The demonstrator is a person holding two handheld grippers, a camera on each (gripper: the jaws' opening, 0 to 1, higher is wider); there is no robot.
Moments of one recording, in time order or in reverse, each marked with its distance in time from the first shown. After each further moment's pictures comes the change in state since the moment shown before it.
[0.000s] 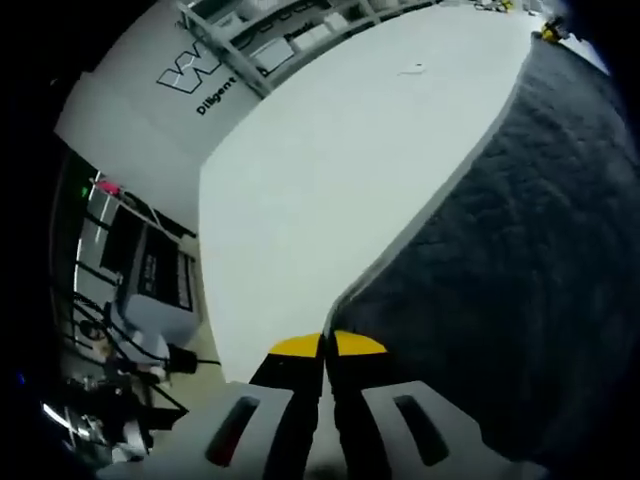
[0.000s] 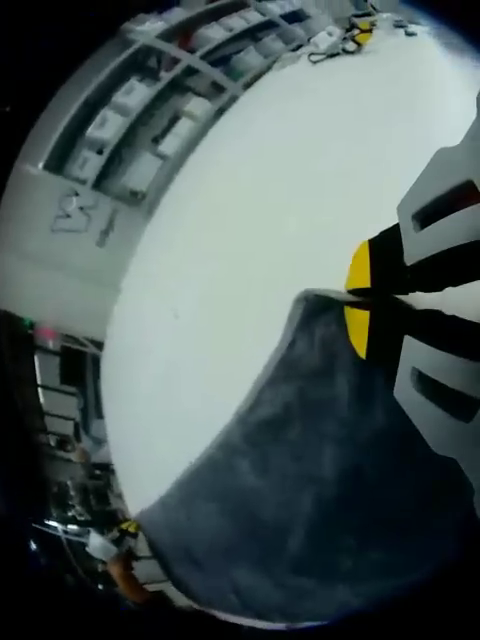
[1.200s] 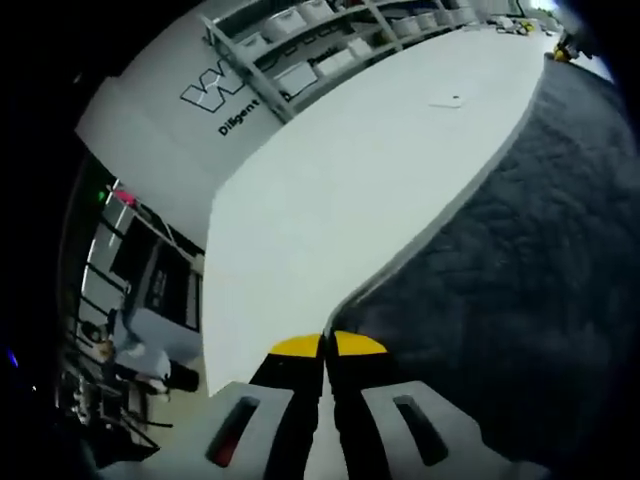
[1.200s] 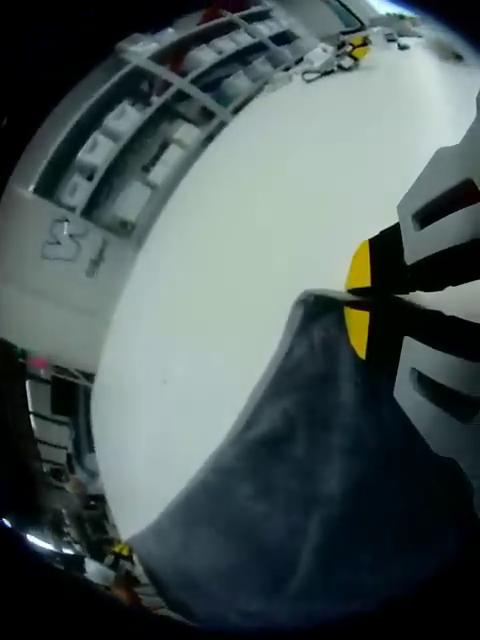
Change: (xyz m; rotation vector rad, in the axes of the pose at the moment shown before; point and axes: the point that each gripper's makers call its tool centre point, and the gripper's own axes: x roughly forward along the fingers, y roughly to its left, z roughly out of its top) left arm 0.050 0.004 0.057 -0.045 -0.114 0.062; right arm 0.047 -0.068 0.006 0.025 0.043 -0.134
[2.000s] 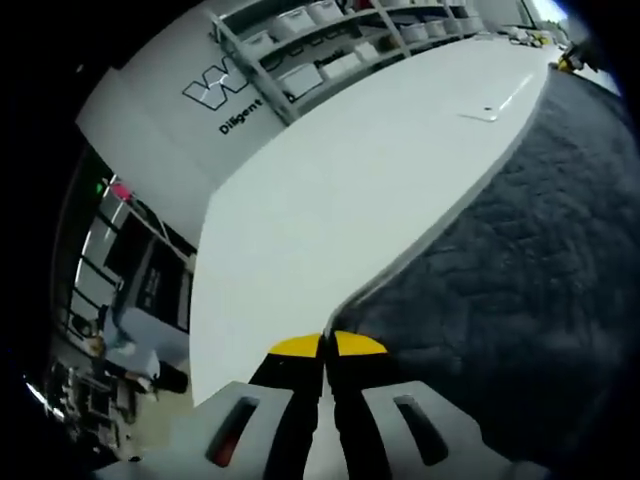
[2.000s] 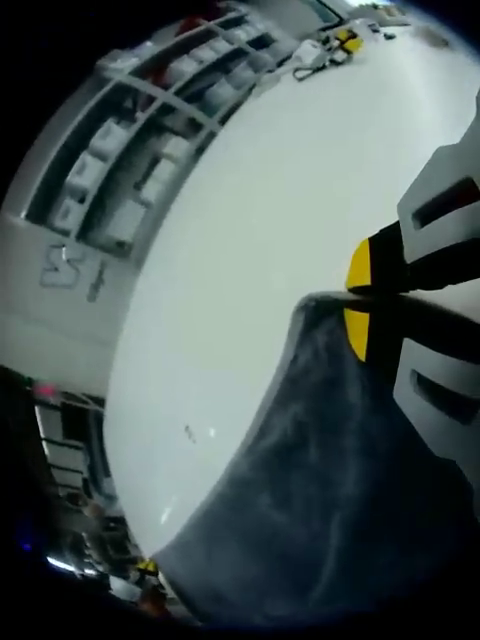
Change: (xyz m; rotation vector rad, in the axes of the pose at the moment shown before) left arm 0.045 0.010 0.022 -0.057 -0.012 -0.021; right arm 0.042 -0.044 0.024 0.098 -0.023 -0.034
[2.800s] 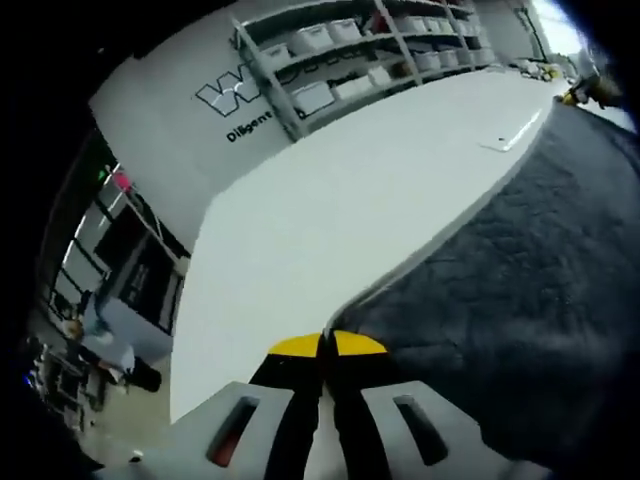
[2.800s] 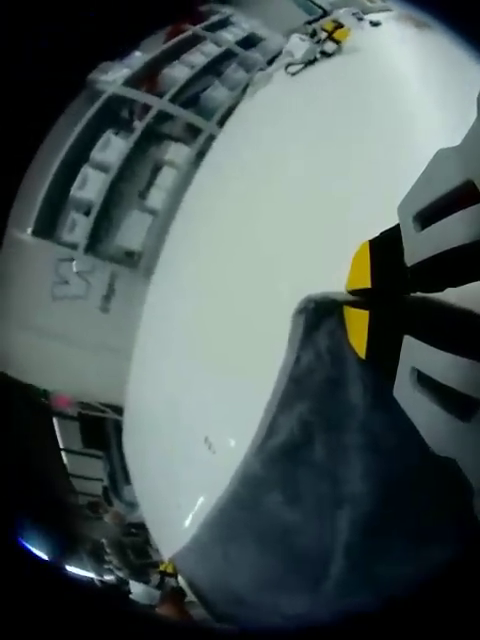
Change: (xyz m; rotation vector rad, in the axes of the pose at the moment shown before) left arm 0.013 0.006 0.004 -0.182 -0.100 -0.072; right arm 0.004 0.001 0.005 0.086 -0.065 0.000
